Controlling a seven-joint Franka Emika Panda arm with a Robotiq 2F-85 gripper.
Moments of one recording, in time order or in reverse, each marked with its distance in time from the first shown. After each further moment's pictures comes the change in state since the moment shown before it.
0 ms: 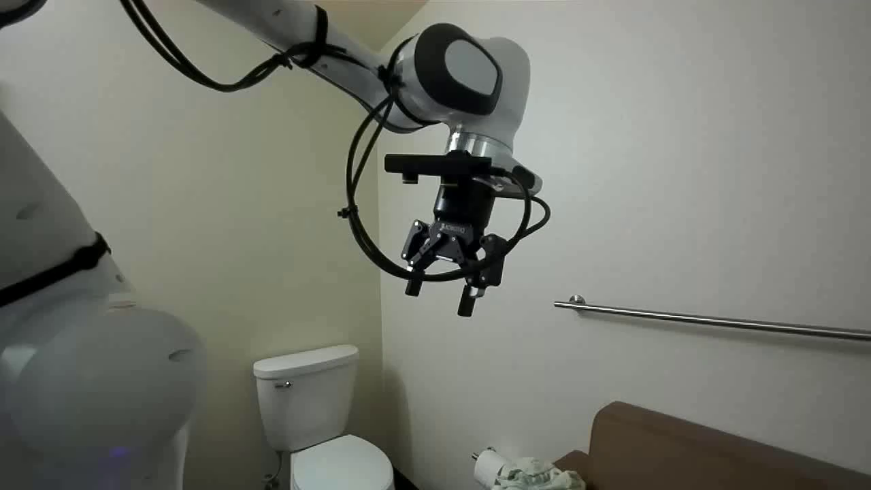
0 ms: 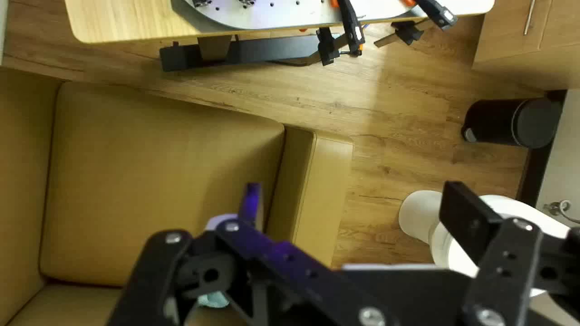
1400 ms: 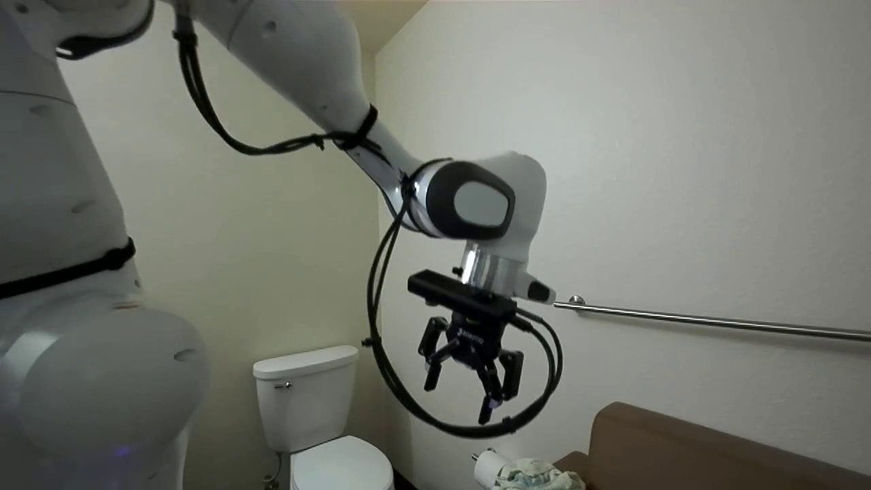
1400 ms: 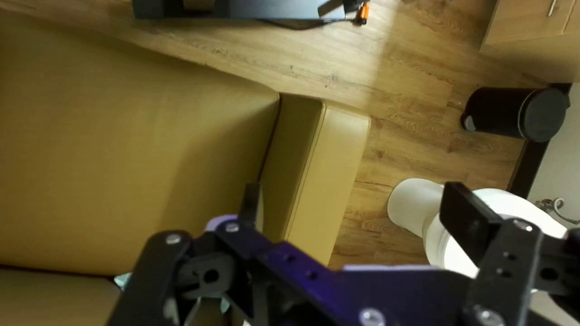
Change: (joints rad) arm 0.024 0.217 -0.058 -0.212 0.111 0.465 -0.206
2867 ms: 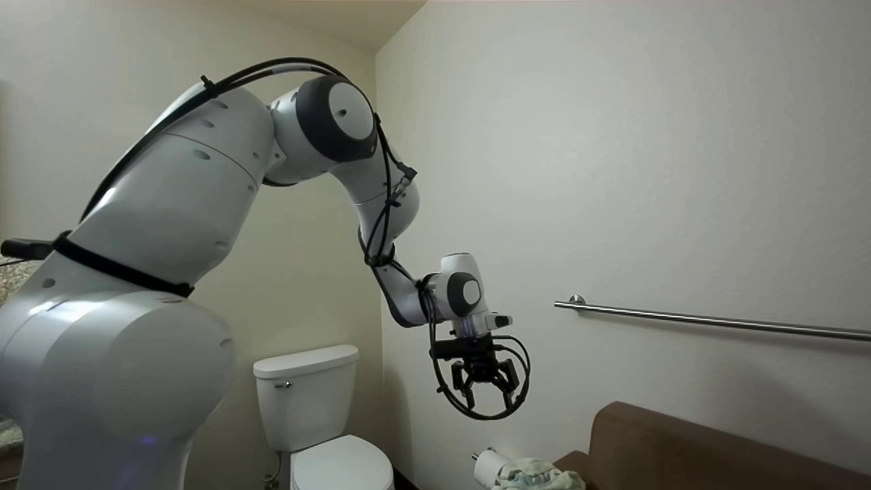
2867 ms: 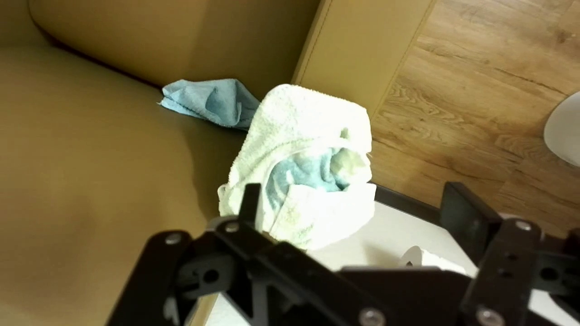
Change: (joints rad) arm 0.244 0.786 0.214 0.542 -0.214 0.534 0.544
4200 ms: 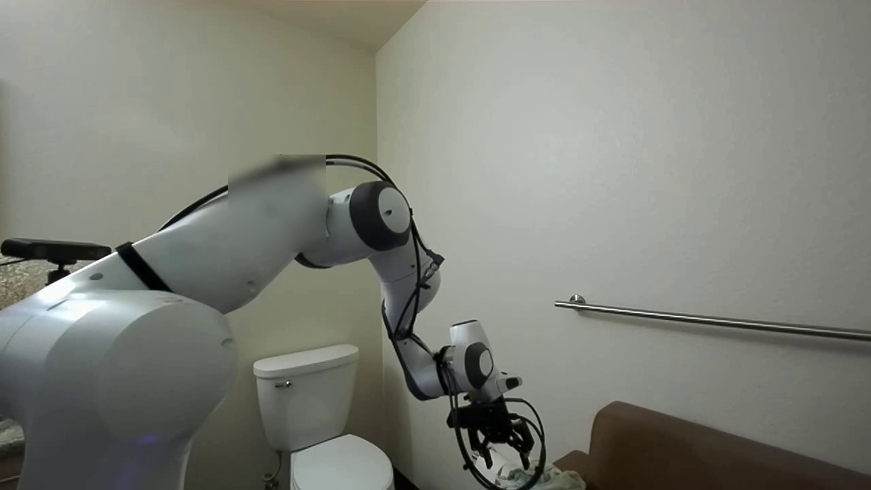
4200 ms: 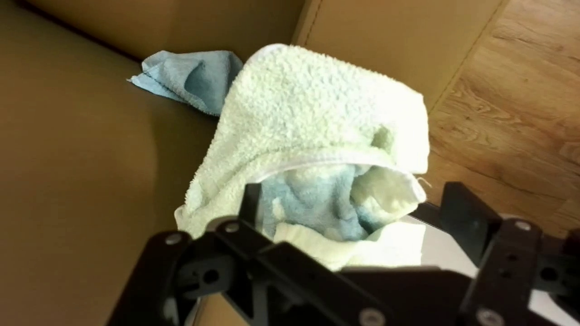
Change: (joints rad) arm 0.010 0.462 -0.027 0.313 -0.031 0.159 0.069
